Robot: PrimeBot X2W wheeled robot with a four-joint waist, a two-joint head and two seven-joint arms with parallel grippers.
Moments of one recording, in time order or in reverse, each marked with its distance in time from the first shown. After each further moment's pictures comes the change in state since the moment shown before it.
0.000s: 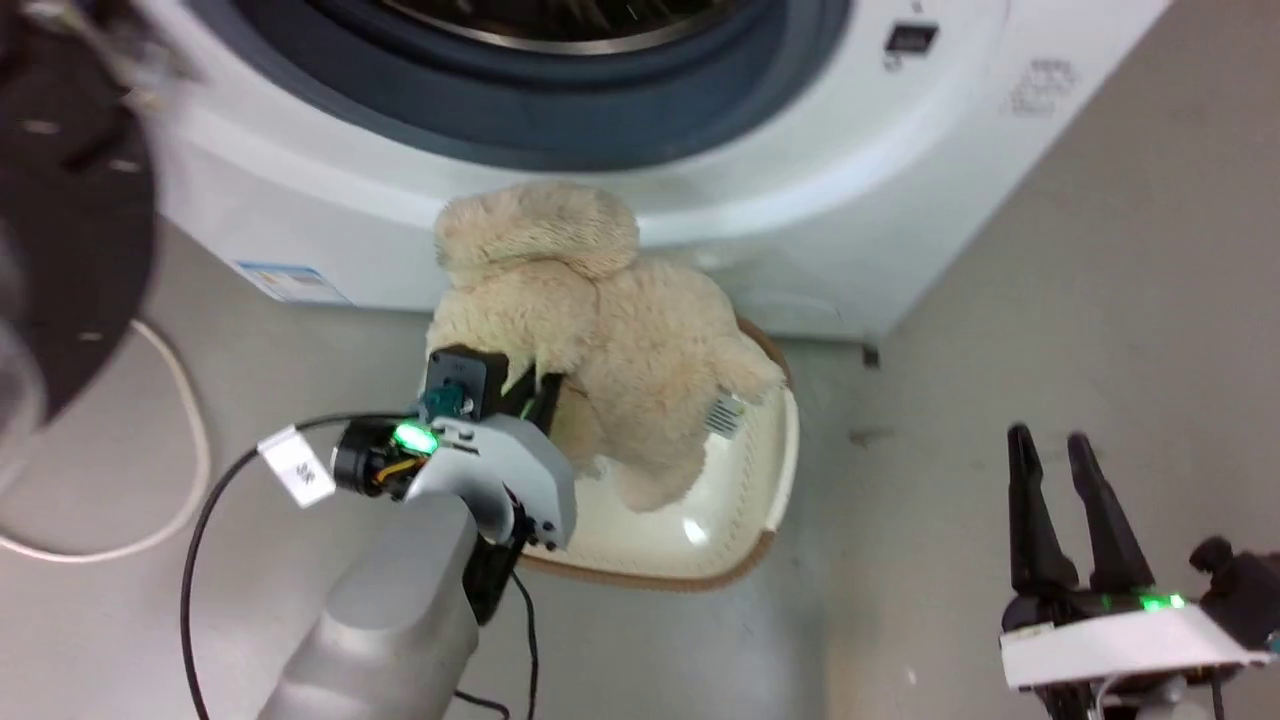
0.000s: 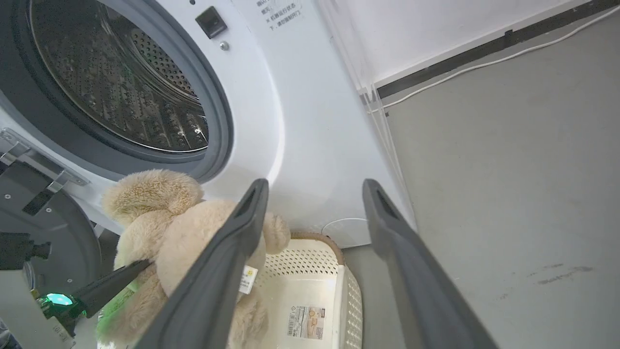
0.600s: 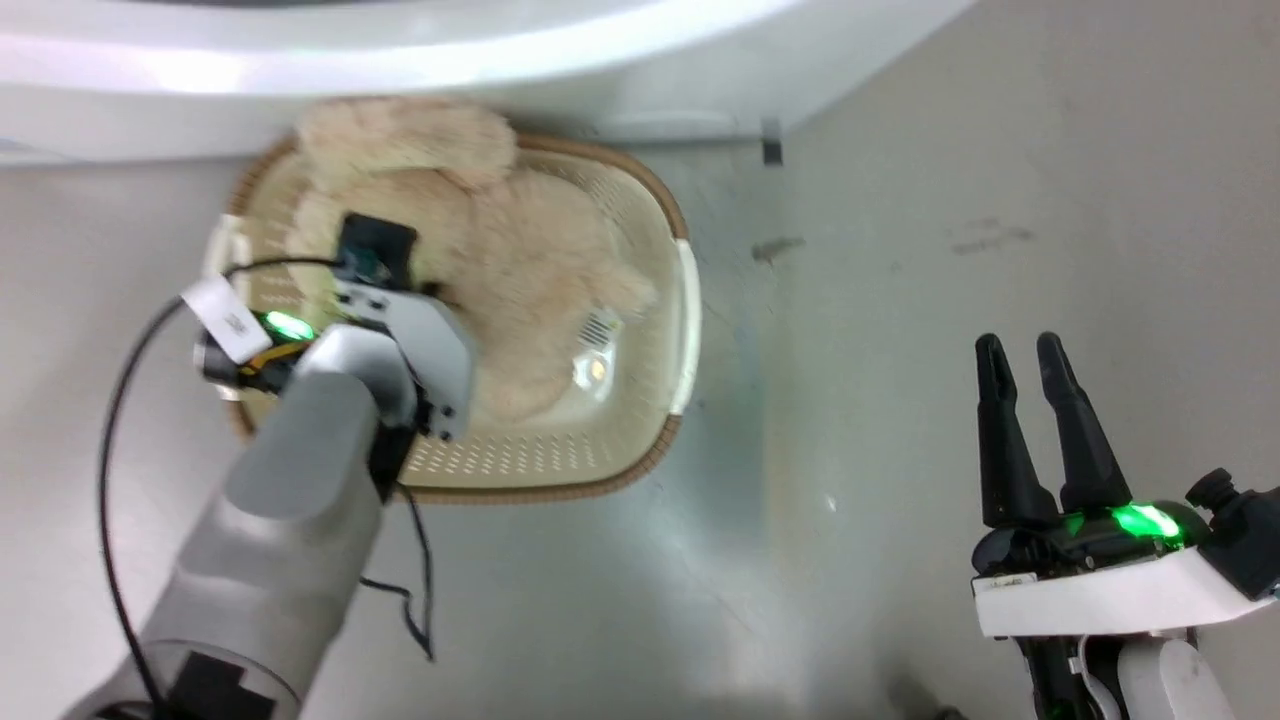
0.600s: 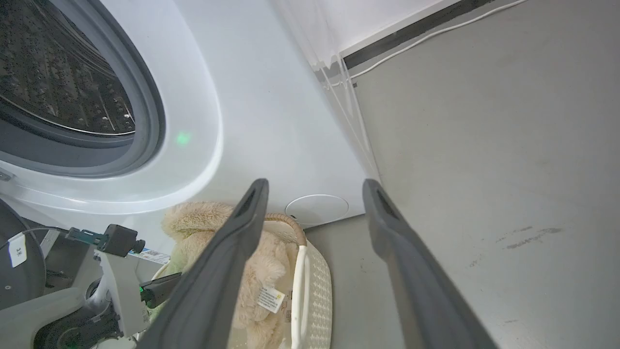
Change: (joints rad) left arm -0.204 0.124 0.005 0.079 0.093 0.063 0.231; right arm -0.073 0.000 0.097 -0.156 0.034 0.000 0.000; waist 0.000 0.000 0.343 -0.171
